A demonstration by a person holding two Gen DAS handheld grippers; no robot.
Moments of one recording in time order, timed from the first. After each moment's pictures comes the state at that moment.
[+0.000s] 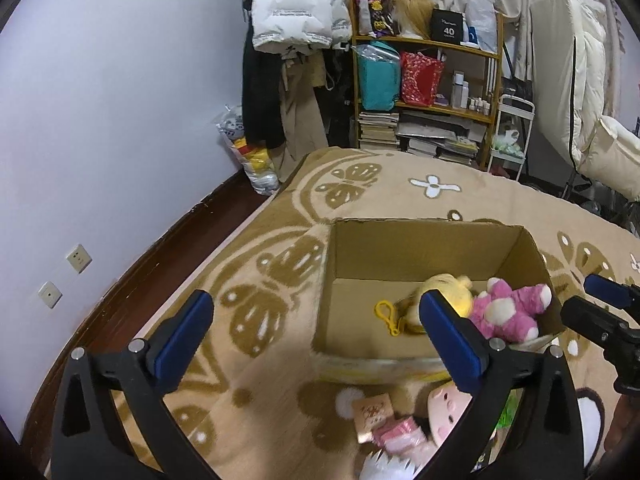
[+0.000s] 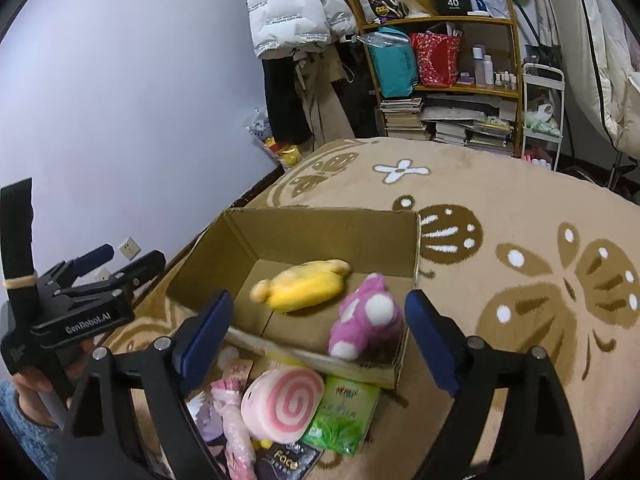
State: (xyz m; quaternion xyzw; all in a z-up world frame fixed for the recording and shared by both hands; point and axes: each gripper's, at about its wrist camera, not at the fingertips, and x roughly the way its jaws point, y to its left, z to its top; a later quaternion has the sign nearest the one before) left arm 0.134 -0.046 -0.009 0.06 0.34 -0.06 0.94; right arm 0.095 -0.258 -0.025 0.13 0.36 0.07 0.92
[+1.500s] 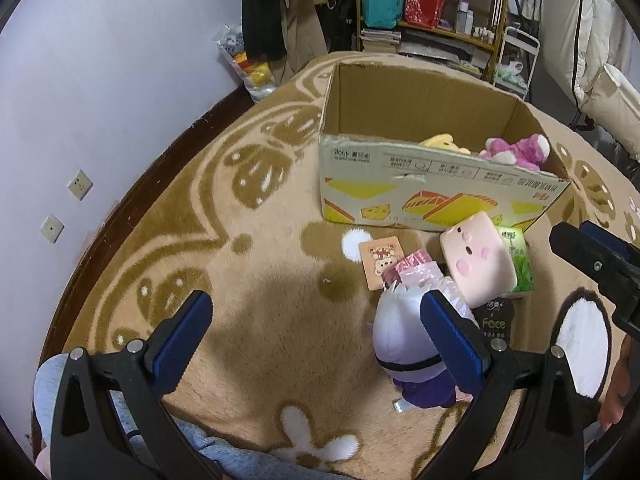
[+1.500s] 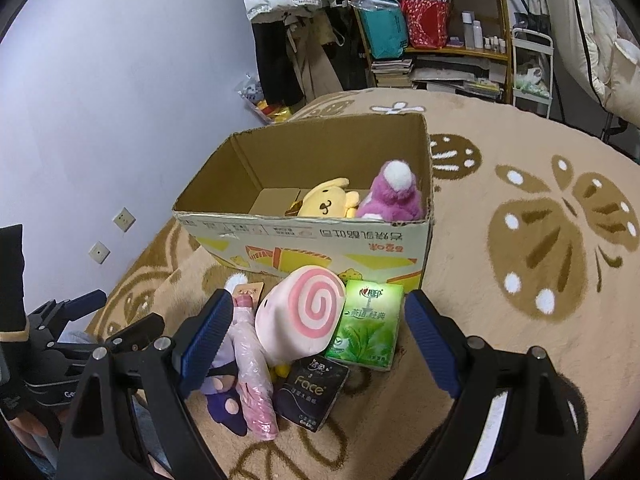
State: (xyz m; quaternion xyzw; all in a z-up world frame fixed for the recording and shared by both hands) left arm 0.058 -0.019 -0.075 0.07 0.48 -0.05 0.87; right arm 0.041 -0.224 -0.069 0.13 0.41 0.05 0.90
